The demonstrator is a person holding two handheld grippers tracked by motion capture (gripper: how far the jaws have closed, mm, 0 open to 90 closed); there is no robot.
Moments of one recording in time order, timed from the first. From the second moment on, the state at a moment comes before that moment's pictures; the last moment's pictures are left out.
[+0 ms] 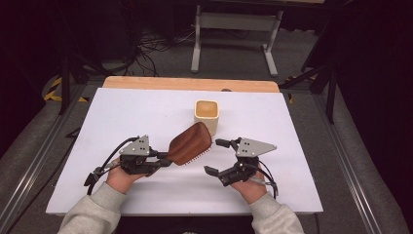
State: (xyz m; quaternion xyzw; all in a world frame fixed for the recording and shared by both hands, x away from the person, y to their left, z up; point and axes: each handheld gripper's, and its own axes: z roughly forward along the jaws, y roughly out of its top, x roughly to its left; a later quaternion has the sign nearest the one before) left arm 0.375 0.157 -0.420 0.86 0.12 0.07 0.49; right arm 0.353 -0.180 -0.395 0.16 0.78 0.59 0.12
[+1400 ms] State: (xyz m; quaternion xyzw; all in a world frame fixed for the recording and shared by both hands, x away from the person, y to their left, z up) left arm 0.370 0.142 -0.429 0.88 0.10 0.09 0.46; right arm 0.374 -0.139 -0.374 0.22 0.78 0.59 0.03
